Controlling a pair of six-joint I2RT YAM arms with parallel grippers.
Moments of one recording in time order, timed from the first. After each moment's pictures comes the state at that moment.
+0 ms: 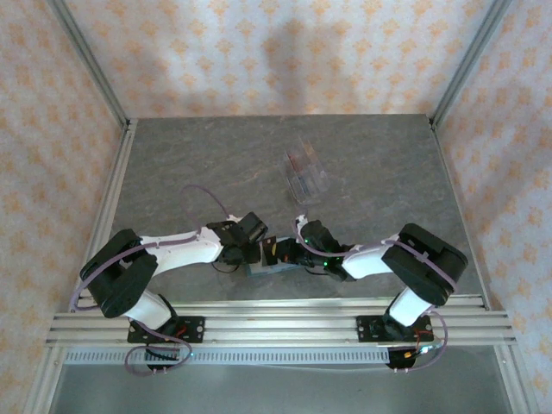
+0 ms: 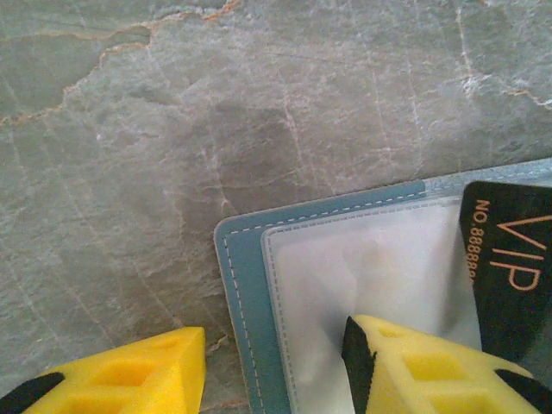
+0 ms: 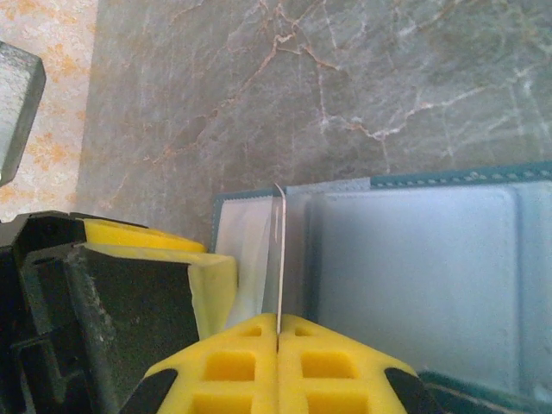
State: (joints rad) left arm -0.77 1.52 0.75 -0.51 -0.13 -0.89; right arm 0.86 1.60 0.46 0.55 -0.26 0.96
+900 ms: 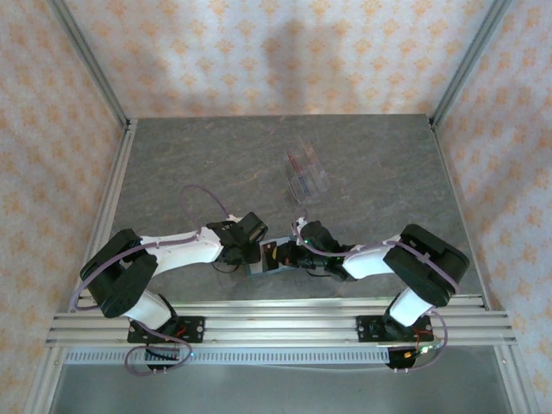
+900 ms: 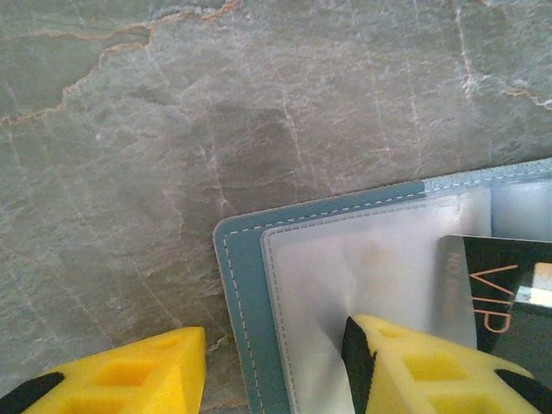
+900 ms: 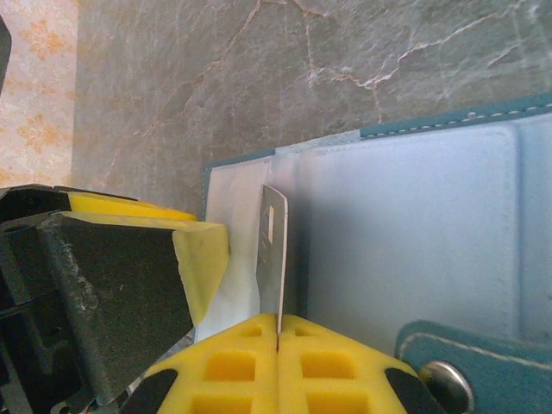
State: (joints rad) left arm -0.77 1.52 0.75 -0.51 -0.13 -0.89; right arm 0.86 1.60 0.47 0.50 -0.31 0.98
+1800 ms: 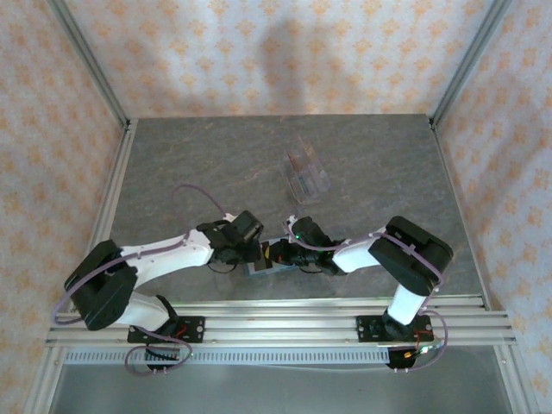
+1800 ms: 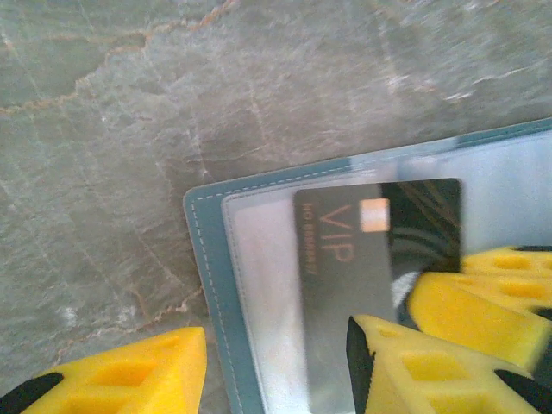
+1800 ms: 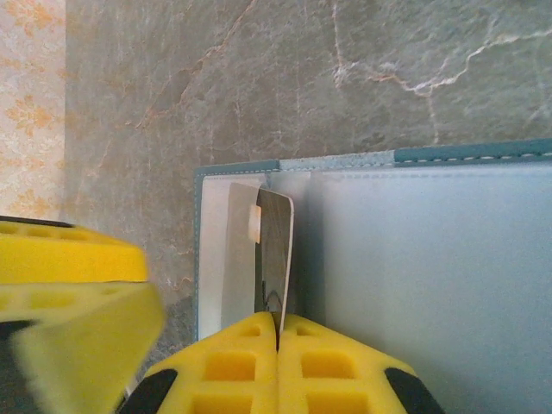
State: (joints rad) left arm -0.77 1.38 0.75 -0.56 -0.10 -0.91; right arm 0.86 1.71 0.56 0.49 -0.36 0.96
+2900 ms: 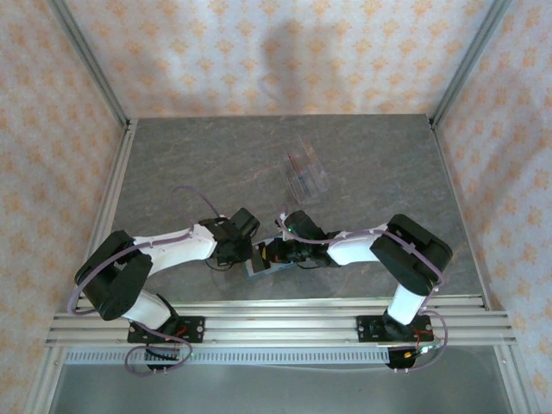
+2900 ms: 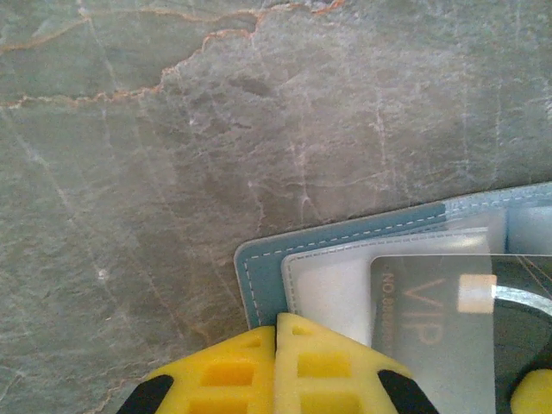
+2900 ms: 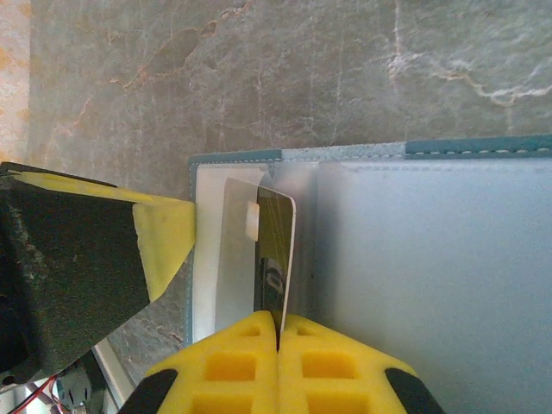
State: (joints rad) left arm -0.69 1.49 0.74 -0.55 -0.08 -0.93; right arm 0.86 1.71 0.68 0.26 -0.41 0.82
